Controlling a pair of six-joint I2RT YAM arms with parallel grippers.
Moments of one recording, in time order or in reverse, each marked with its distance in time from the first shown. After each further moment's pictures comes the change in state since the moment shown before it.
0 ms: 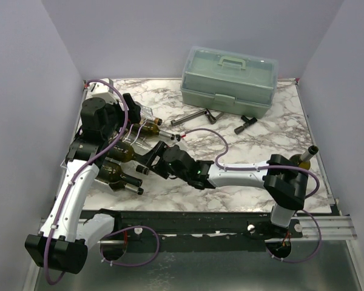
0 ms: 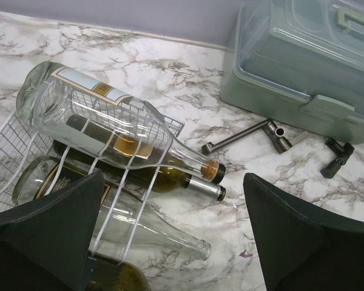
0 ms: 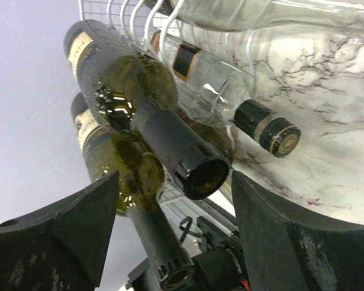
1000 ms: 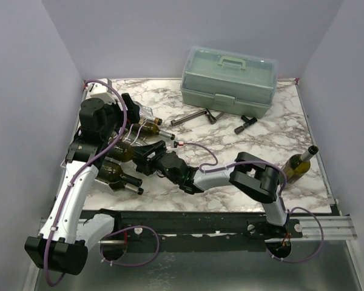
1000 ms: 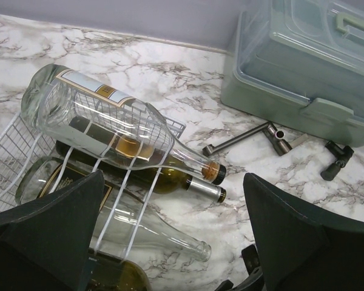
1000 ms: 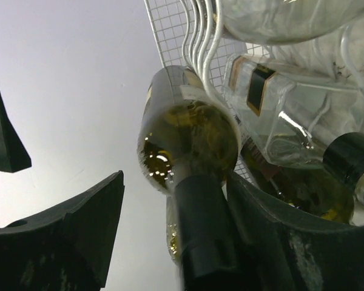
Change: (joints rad) left arm 0.003 -0.011 0.000 0.000 -0.001 0.000; right arm -0.004 0.270 0.013 0.539 0.085 0.375
